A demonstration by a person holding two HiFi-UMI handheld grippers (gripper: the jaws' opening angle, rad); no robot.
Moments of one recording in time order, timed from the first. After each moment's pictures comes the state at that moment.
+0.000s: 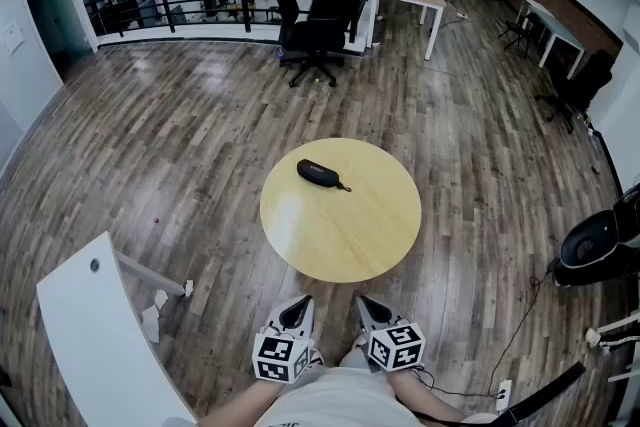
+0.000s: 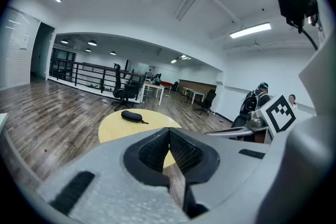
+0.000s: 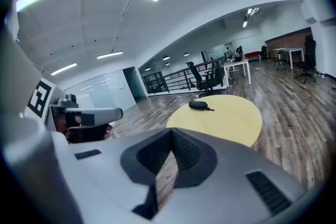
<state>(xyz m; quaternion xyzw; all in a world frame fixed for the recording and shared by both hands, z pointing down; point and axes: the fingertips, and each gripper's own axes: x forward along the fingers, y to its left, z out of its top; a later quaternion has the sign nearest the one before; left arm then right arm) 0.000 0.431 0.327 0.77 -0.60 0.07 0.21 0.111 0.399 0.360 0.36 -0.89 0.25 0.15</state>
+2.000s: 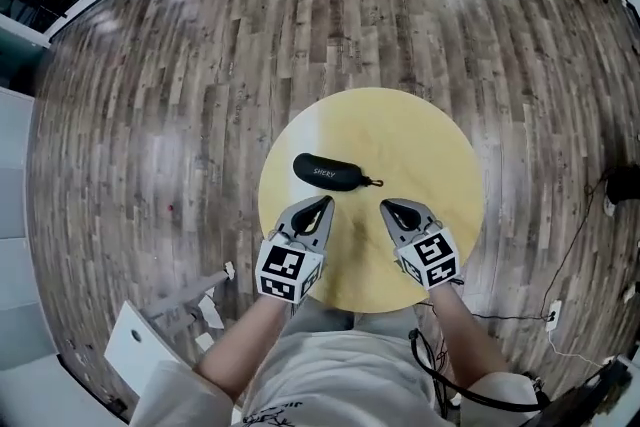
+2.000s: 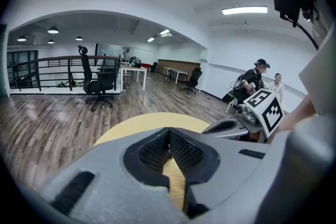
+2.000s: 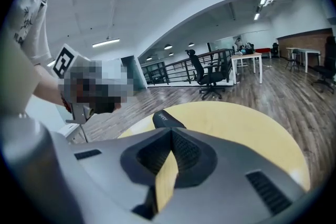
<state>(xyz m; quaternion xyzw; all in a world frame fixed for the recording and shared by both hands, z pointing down) -0.113 -0.020 0.431 0.84 -0.46 0.20 0.20 -0.014 -0.011 0.485 0.32 -0.90 0.22 0.20</state>
